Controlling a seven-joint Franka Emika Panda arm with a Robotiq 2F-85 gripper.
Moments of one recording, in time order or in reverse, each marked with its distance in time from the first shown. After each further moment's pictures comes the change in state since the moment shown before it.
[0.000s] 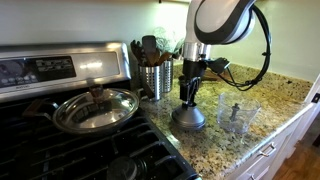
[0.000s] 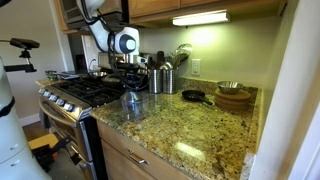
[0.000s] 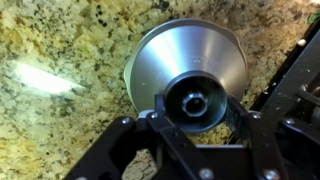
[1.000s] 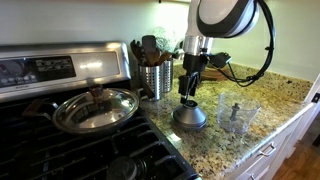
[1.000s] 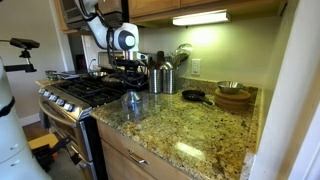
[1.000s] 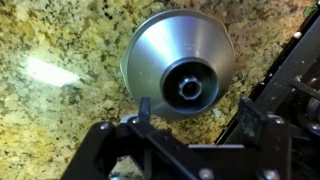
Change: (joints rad) arm 0.000 -0.038 -0.002 -0.011 0.001 0.006 0.000
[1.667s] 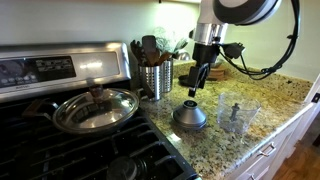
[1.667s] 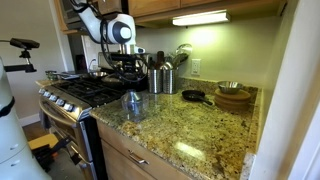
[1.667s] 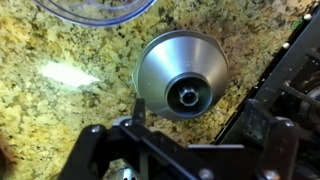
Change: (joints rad) arm 0.000 -0.140 -0.013 -0.104 0.000 0.001 0.022
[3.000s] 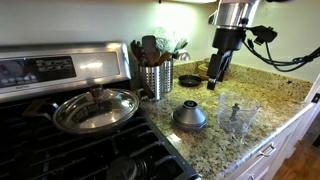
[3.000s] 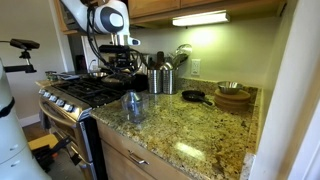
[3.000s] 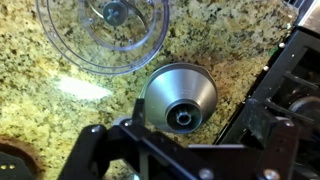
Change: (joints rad) arm -0.005 -0.224 -0.007 -0.153 0.025 -0.074 0.021
